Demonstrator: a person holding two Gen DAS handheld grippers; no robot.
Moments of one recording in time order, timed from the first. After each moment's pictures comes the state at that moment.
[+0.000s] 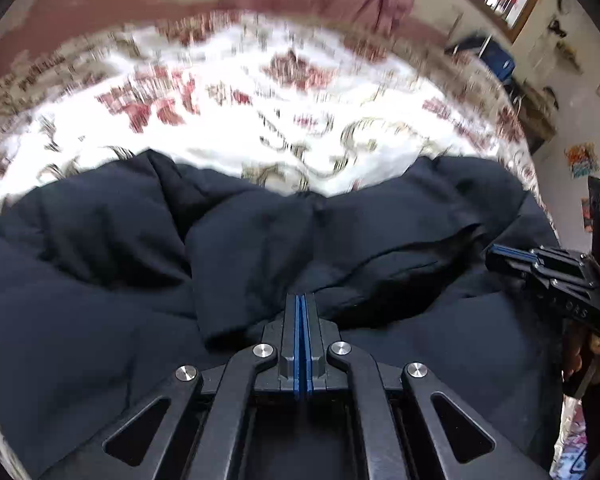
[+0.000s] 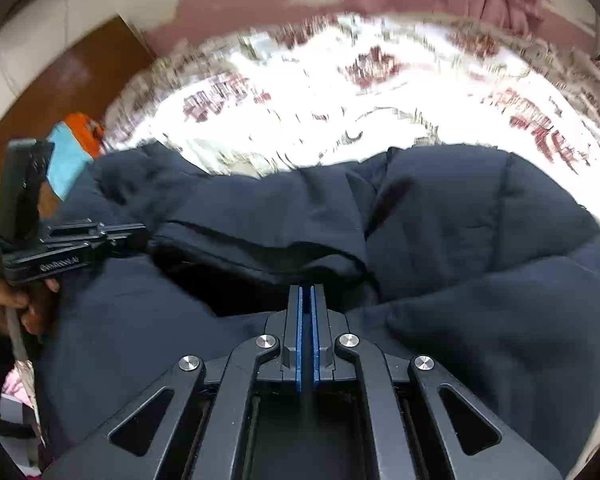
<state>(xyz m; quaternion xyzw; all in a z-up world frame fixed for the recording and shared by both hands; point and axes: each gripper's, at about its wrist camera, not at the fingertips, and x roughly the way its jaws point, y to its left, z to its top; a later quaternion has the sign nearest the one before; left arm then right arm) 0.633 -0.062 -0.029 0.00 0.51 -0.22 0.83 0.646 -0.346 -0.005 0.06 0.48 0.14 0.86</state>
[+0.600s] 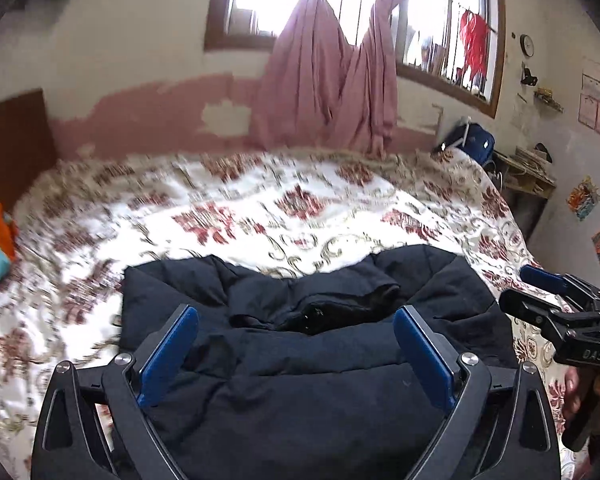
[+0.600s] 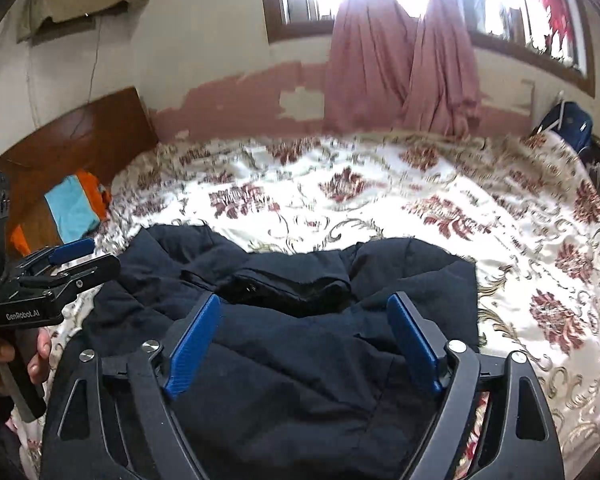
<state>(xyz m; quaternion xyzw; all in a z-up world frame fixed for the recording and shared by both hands) 0.488 -0.055 0.097 0.00 0.31 -0.16 0.94 0.497 -0.334 0.119 0.03 0.30 0.06 0.95</state>
